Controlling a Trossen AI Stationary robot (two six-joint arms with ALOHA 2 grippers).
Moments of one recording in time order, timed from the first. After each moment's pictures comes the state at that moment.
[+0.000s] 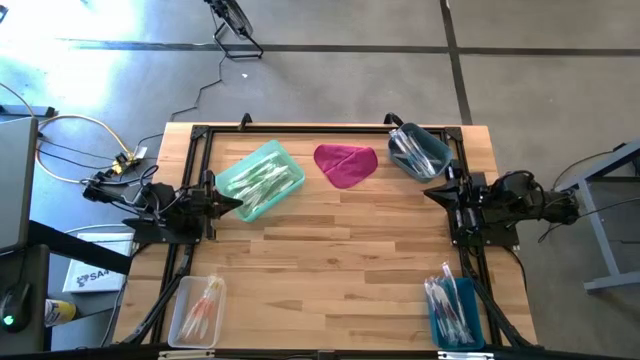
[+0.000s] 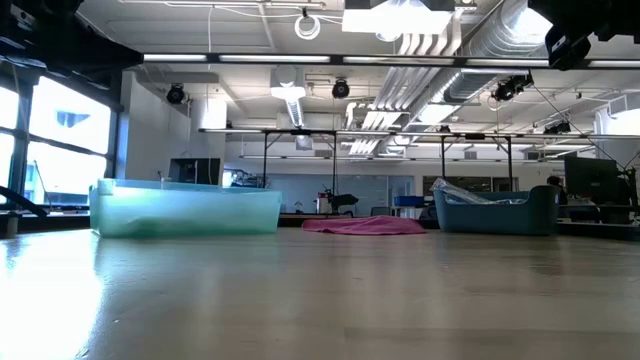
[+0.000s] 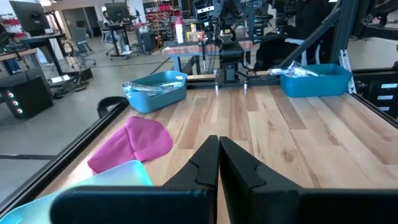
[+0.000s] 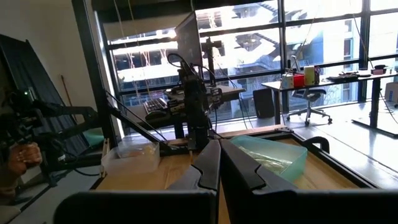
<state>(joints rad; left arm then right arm) -0.33 0.01 0.25 -0.27 -0.47 0.06 0.09 0.01 0.33 -0.16 0.13 0.13</state>
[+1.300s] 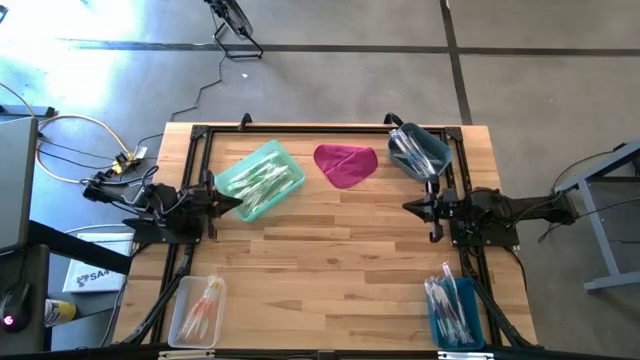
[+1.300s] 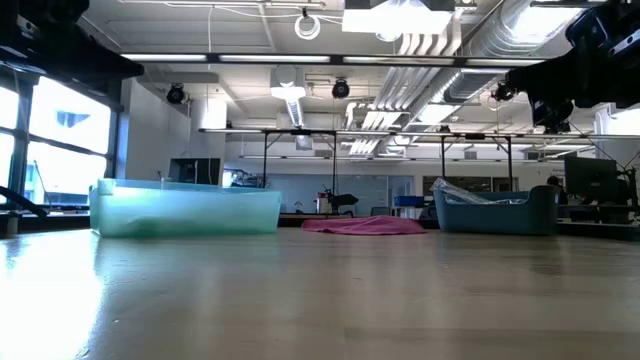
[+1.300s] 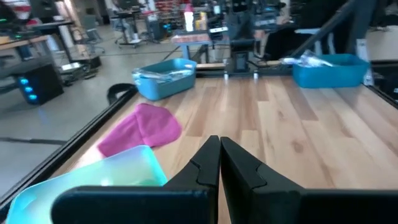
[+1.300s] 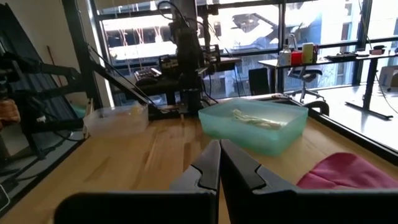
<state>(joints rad) -0.33 0.01 0.25 -0.33 -0.51 0.03 0.09 0.01 0.01 0.07 0.14 0.10</state>
